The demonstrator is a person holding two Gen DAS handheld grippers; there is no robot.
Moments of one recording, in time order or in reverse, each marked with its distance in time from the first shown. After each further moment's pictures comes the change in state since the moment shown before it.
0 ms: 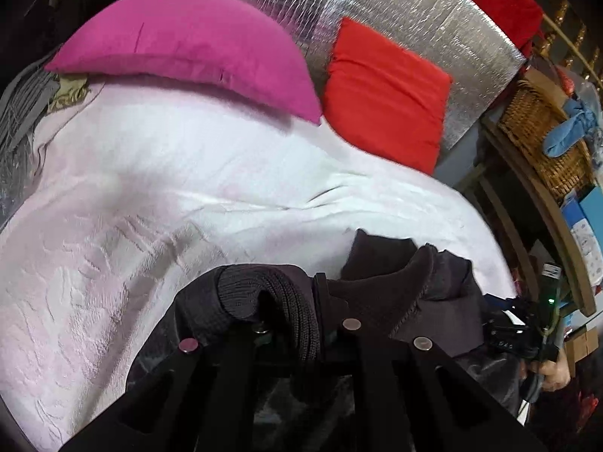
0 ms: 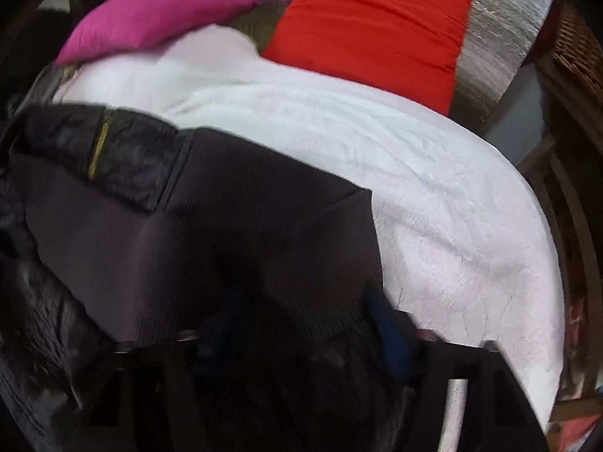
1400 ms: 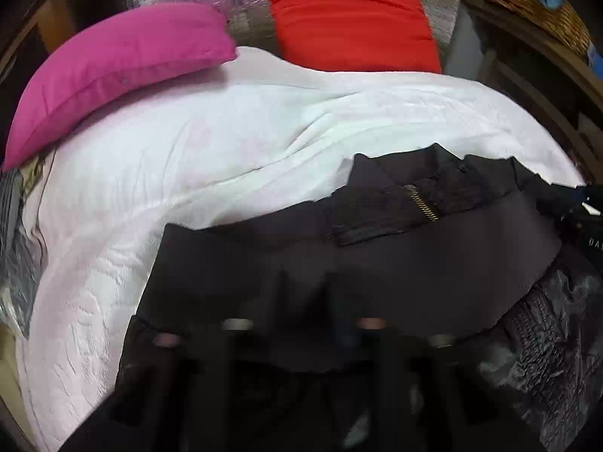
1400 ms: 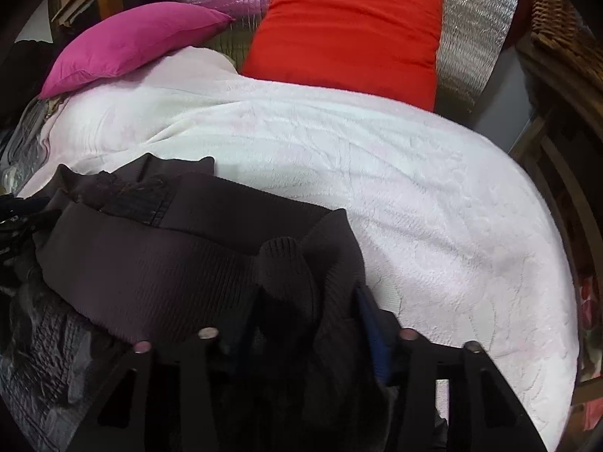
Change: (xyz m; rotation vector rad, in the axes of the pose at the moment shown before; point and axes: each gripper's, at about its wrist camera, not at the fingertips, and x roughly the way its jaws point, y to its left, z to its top) left arm 0.075 -0.074 -0.032 0.398 0.140 0.259; right arm -0.002 -0.020 0.005 0.108 -0.067 0.003
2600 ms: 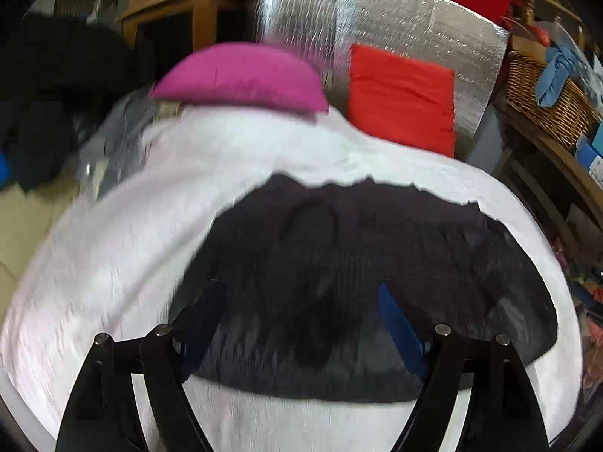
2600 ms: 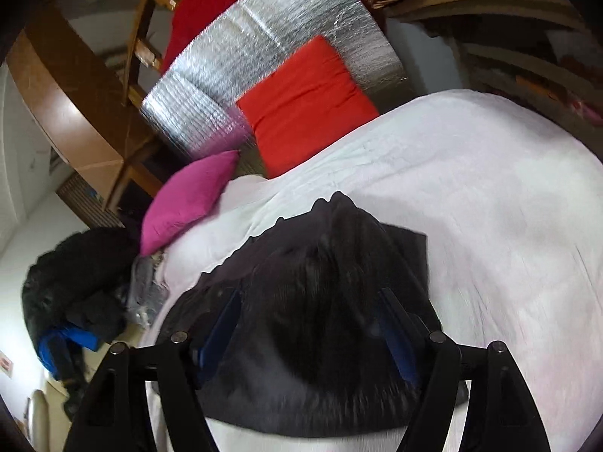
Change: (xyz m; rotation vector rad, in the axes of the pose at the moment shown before) left arm -0.174 -0.004 -0.161 -0.373 -0.229 0.071; right arm -0.184 -0.064 -0.163 0.606 -0.320 0.399
